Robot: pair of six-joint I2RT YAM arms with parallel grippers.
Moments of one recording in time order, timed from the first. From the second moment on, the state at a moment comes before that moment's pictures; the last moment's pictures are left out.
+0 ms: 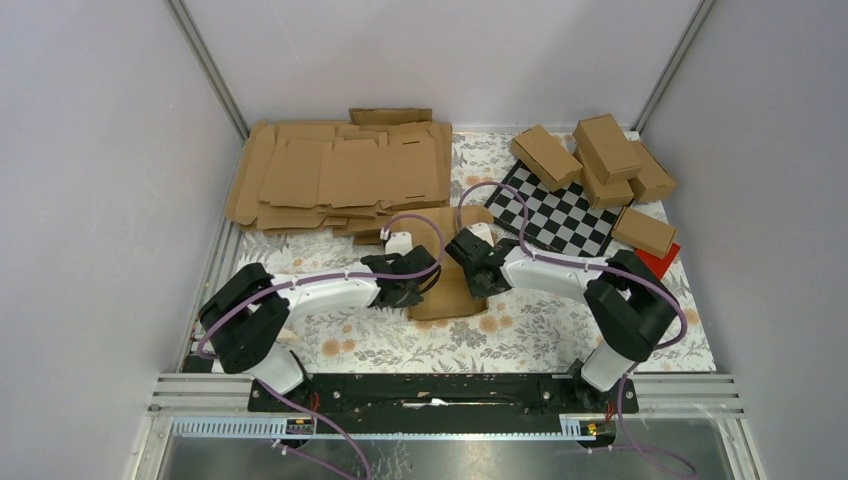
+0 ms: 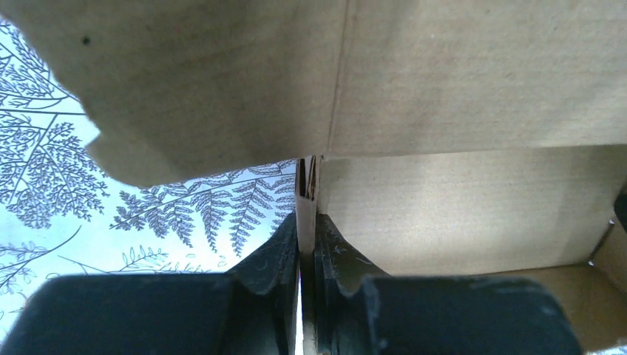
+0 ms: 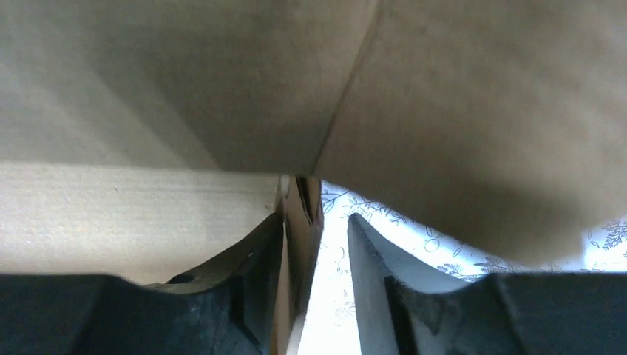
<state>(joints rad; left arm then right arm) -0.93 1.57 0.88 -0.51 -0.38 -1.01 0.83 1.67 0.97 -0.59 0.36 0.50</state>
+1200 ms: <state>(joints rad) -0.76 1.26 0.88 -0.52 -0.34 -0.78 0.83 1.58 0.94 -0.58 0.24 0.48</state>
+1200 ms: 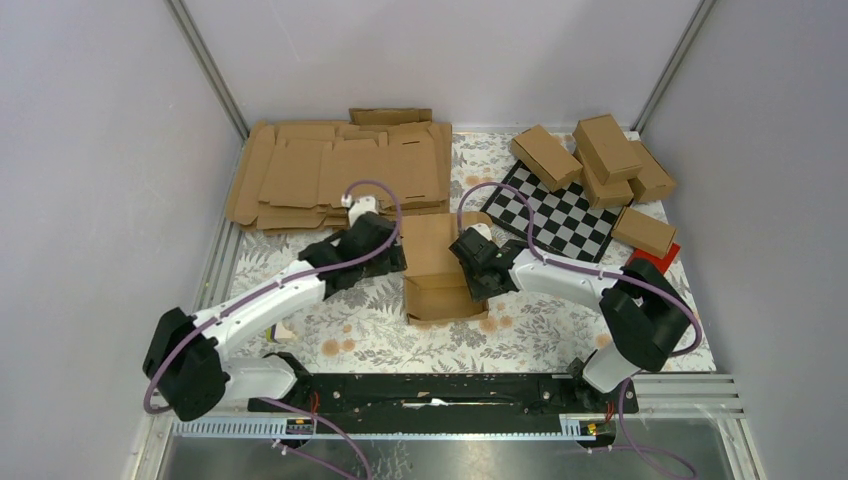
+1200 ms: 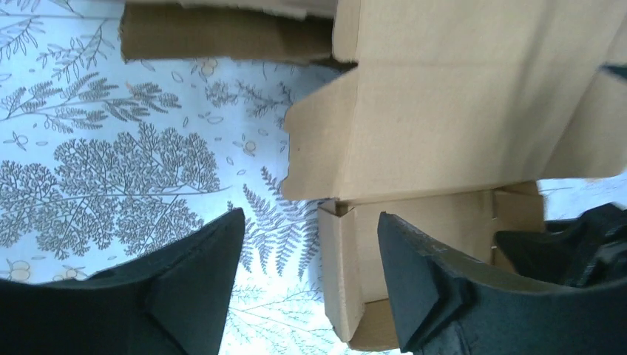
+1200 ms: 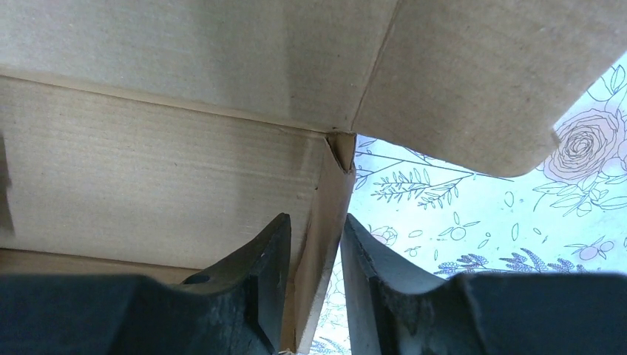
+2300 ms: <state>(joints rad) -0.55 1.43 0.89 -0.27 0.04 -0.55 0.83 1.53 0.93 -0.56 0.23 0.48</state>
